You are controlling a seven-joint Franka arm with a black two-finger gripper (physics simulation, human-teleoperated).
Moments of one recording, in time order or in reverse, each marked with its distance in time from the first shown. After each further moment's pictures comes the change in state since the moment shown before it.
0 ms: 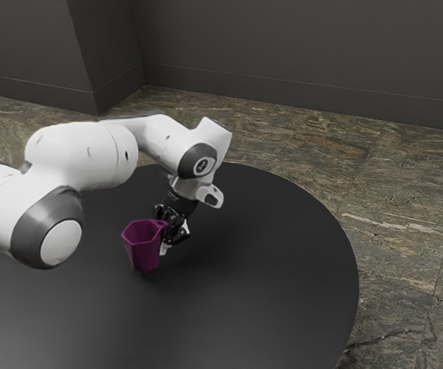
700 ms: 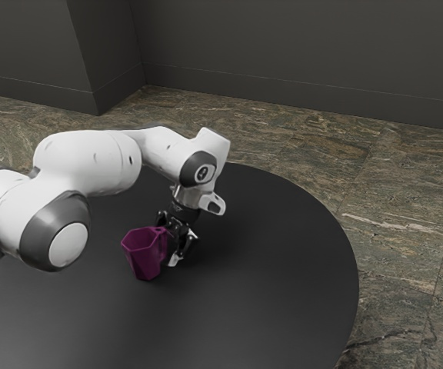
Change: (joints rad) arm 0.033 0.057 -0.024 0.027 -0.068 0.016 -0.039
